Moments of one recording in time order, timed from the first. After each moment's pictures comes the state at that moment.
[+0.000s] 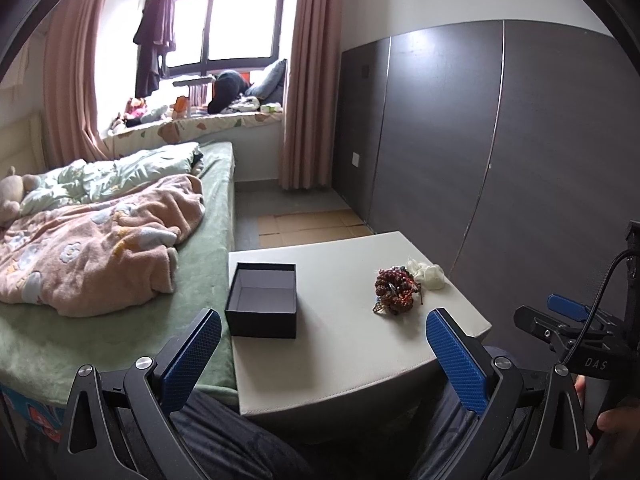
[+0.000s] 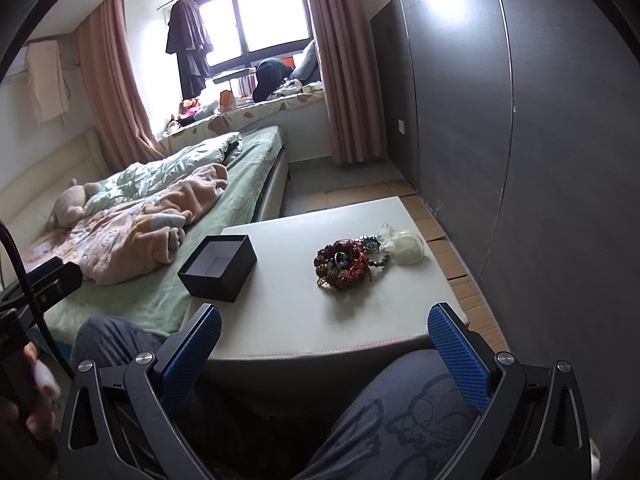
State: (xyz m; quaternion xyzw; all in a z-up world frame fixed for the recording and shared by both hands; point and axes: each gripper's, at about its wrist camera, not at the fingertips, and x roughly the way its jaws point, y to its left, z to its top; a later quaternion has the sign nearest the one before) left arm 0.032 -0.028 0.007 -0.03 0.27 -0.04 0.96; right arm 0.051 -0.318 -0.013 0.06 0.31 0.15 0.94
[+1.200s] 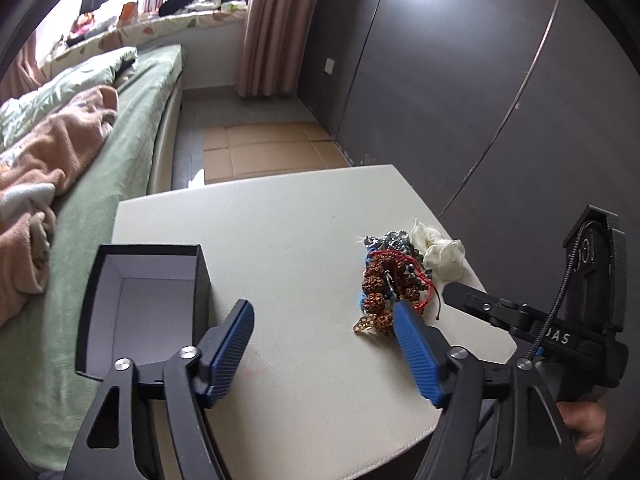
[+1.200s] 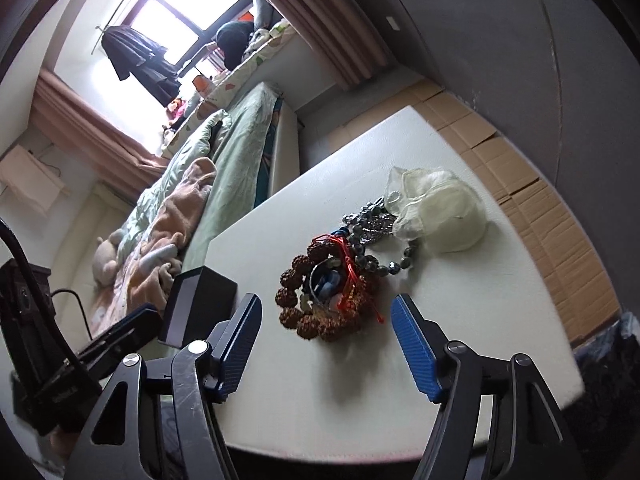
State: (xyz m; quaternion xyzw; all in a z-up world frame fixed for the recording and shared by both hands) left arm 0.241 -0.062 -0.088 -0.07 0.44 -0.11 0.89; right arm 0.256 -0.335 -0.129 0.25 0.44 0.22 0.83
